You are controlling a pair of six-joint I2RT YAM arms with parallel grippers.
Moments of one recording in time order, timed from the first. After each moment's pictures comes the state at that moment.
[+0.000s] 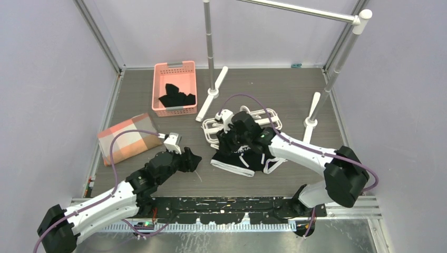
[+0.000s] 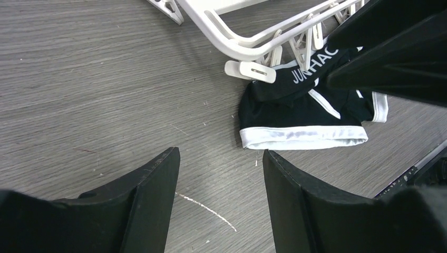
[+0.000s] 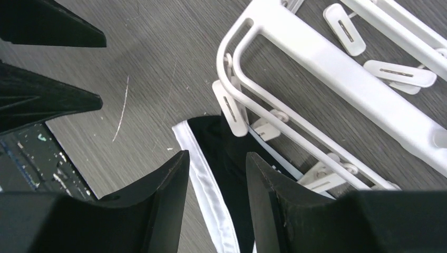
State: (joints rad) left arm -0.84 0.64 0.21 0.04 -0.22 -0.56; right arm 0.80 1.39 0.90 -0.21 -0.20 0.06
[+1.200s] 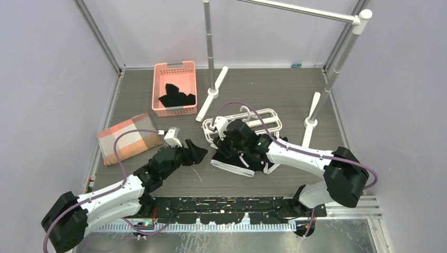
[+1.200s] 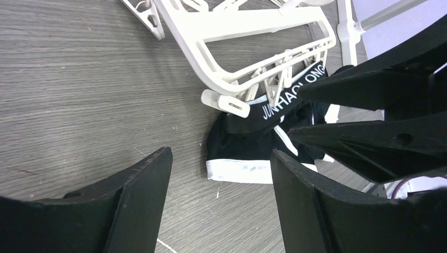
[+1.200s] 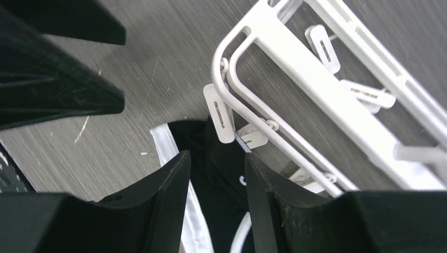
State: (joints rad) left arm -0.78 0.82 0.21 0.29 -0.18 -0.78; right arm 0.92 1.41 0.85 -0.12 0.02 -0.03
